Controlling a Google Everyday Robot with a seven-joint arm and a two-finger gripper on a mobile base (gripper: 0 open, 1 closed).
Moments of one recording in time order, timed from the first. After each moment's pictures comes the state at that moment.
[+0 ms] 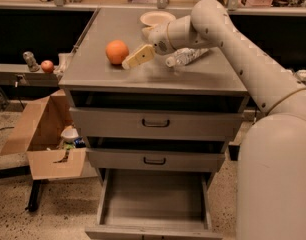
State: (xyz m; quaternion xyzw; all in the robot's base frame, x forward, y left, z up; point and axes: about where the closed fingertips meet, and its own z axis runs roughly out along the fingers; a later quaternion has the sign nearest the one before) arm 0.777 0.033 0.875 -0.51 0.67 0.26 0.47
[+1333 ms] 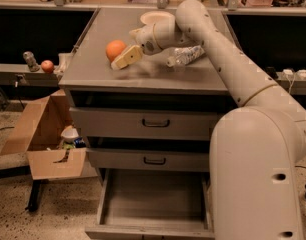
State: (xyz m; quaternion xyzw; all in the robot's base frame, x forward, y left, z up) arm 0.791 0.075 0.862 -0.53 0.66 0.29 0.45
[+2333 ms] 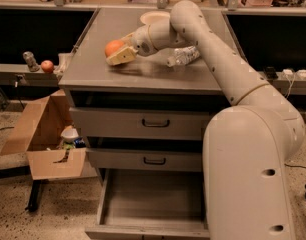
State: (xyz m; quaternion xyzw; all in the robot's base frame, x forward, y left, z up) arm 0.789 0.092 0.856 -0.54 0.65 0.30 0.44
